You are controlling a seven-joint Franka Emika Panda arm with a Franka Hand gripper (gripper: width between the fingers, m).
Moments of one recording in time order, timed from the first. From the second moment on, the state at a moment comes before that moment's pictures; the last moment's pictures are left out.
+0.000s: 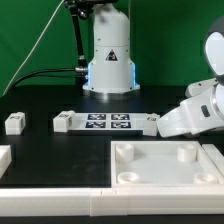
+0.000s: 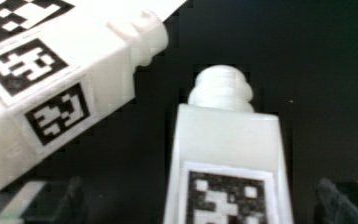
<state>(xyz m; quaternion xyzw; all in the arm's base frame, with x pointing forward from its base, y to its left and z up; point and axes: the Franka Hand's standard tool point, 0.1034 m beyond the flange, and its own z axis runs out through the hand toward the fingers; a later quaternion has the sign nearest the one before) 0.370 0.150 0.004 0.85 0.23 -0.46 0.07</state>
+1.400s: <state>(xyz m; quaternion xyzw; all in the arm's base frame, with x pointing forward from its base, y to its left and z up) 0.388 0.148 0.081 0.85 0.23 -0.47 0.08</state>
